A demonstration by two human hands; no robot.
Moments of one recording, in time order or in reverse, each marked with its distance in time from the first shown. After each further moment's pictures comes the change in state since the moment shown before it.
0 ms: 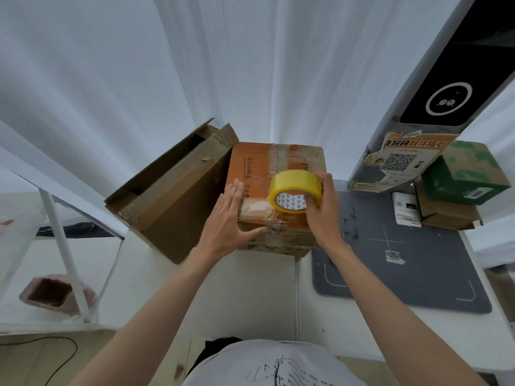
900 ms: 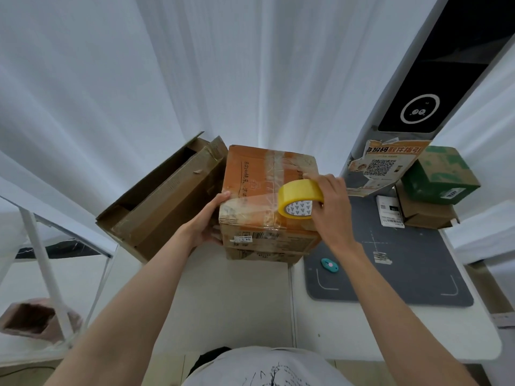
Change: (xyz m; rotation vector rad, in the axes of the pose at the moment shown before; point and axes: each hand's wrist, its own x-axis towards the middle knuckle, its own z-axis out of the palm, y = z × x) left_hand 0.038 -0.020 -0.040 -1.039 -0.455 -0.778; right_hand 0.006 -0.026 -0.039 -0.404 0.068 -0.240
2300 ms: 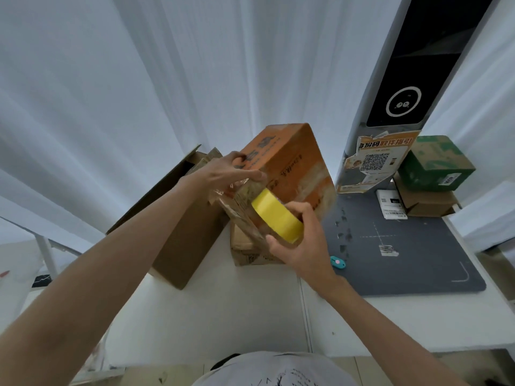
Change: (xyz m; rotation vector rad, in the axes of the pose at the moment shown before) left_hand -0.042 0.141 0.033 0.965 0.115 0.369; right_hand -0.071 -0.075 -0.007 0.542 -0.042 0.035
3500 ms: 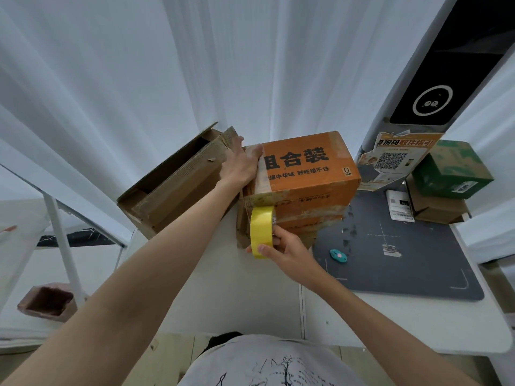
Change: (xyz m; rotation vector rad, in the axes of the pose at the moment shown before) left_hand 0.011 -0.018 0.059 -0.278 0.477 -0.214; right_hand -0.026 0.008 0.029 0.346 -0.560 0.485
